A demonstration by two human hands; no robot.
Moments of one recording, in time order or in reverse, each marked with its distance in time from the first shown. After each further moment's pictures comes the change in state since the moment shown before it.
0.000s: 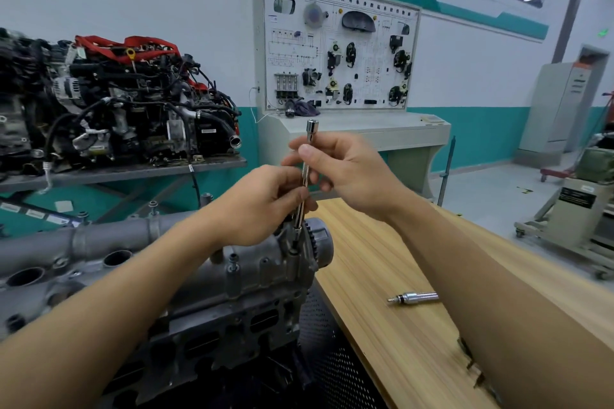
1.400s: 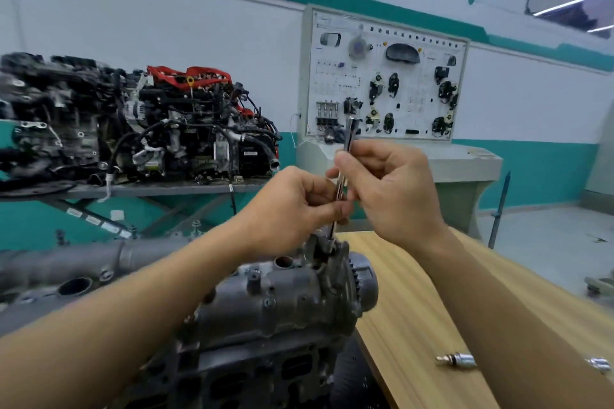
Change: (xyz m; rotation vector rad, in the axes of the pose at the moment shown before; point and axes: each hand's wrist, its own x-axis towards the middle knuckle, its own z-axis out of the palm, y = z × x) left_hand 0.008 -0.002 -0.019 -0.159 0.161 0.025; right_hand 0.017 -0.009 0.023 -0.038 0.239 -0.323
